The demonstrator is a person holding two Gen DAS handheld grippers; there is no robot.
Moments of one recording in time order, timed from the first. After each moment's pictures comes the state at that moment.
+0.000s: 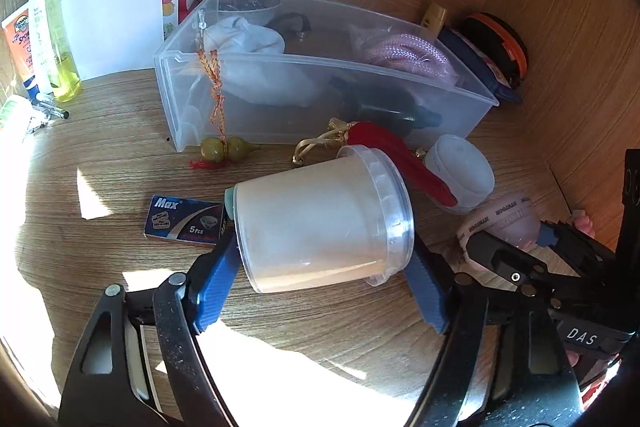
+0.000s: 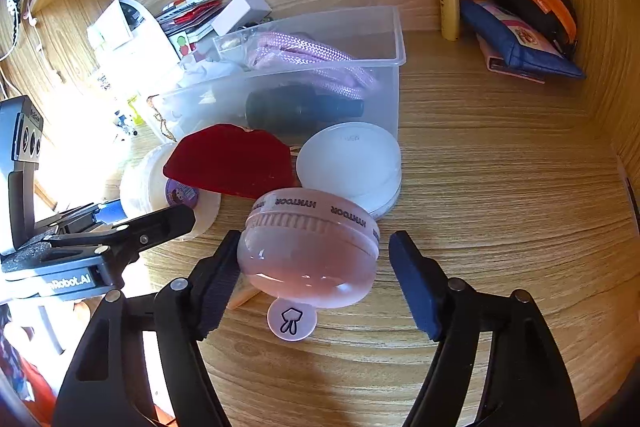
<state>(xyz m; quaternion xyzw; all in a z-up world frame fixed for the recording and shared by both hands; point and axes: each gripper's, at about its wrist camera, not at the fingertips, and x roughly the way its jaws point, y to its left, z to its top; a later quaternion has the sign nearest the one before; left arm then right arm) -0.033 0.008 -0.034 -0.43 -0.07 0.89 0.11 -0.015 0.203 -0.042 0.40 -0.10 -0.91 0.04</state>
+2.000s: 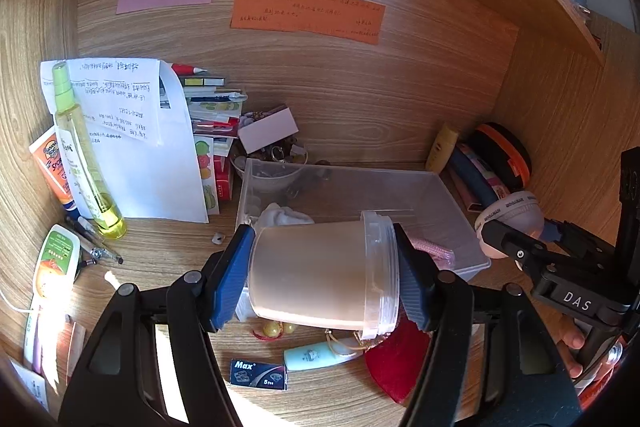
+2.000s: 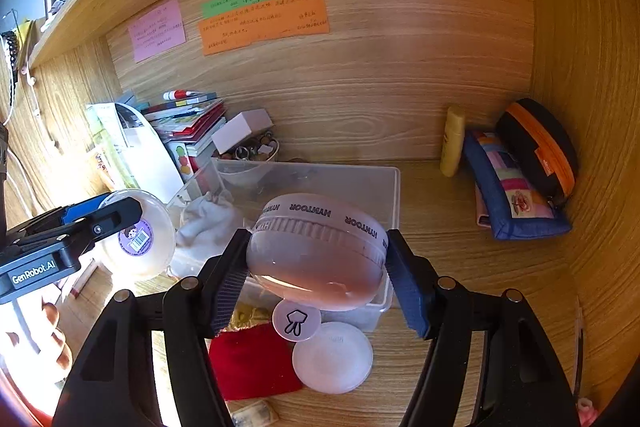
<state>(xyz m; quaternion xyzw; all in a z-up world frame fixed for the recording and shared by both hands) -0.081 -0.021 0.078 -0.31 -0.06 0.95 0.08 -0.090 0.219 0.053 0.31 -0.06 -0.95 0.02</state>
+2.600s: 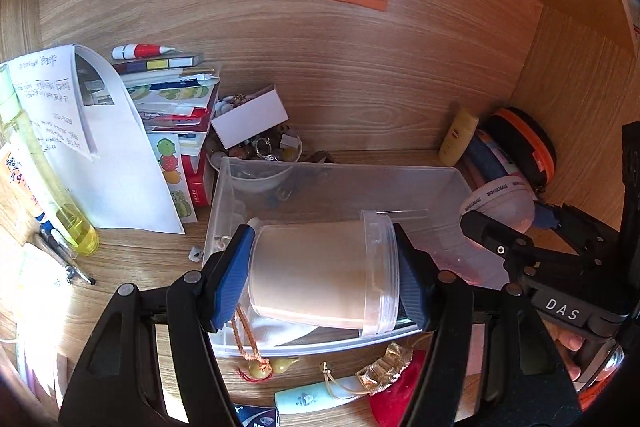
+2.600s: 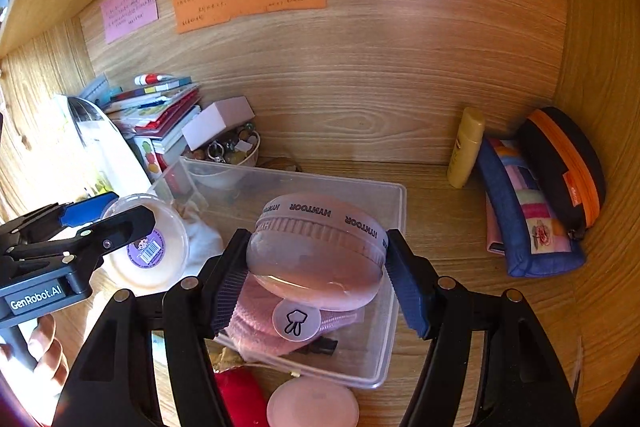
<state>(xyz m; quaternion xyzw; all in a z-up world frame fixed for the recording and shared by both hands) -0.145 -0.004 0.051 -0.36 -0.05 0.93 0.08 -0.154 0.223 0.036 0.35 -0.02 -0.94 0.02</state>
